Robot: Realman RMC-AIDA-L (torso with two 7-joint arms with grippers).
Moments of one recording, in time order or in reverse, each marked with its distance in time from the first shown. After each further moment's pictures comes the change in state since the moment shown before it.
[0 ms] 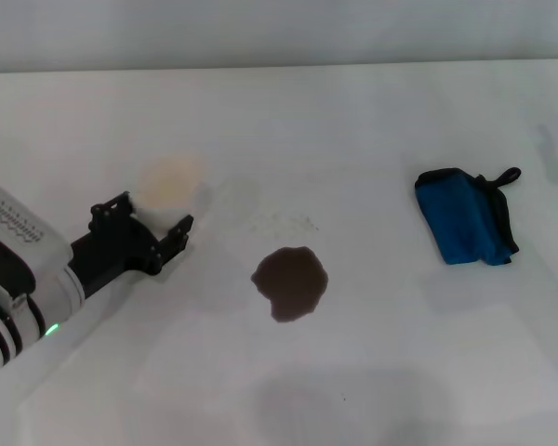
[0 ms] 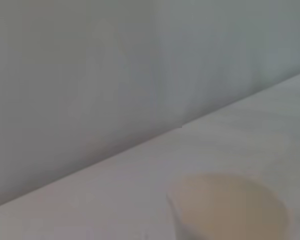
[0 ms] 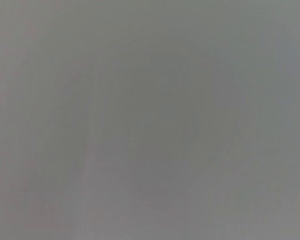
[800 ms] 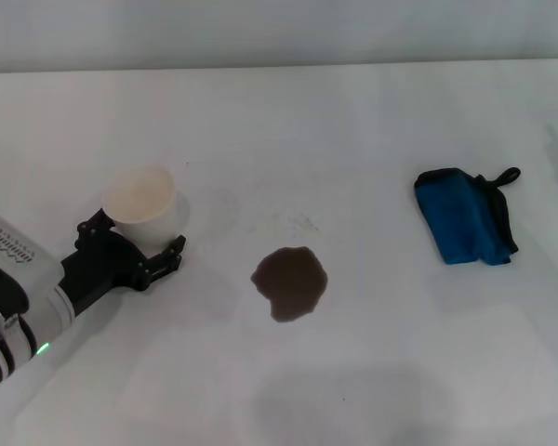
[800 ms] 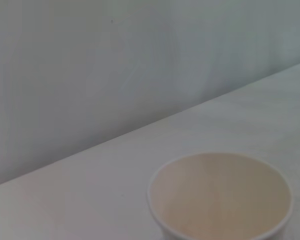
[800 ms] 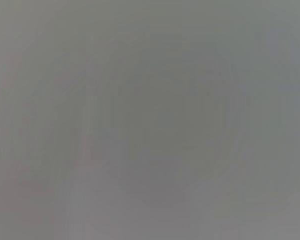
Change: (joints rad) left arm 0.048 0.002 -0.028 0.019 -0.006 -0.023 0.050; right arm -0.017 -0.001 0.001 -0.032 -0.007 -0.019 0.019
